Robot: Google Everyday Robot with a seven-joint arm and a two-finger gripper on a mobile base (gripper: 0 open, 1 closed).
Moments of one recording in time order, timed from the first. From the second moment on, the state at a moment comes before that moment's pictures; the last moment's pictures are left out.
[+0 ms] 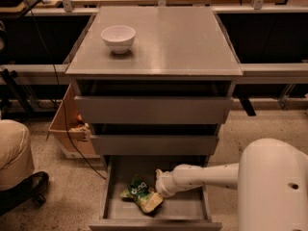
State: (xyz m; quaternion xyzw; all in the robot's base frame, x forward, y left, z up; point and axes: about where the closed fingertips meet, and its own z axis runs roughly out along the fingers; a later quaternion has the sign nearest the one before) arm 0.541 0.012 0.307 -0.55 0.77 0.20 0.25
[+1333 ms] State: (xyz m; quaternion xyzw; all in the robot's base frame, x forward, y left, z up) arm 0.563 0.017 0.218 -0.53 0.79 0.22 0.23
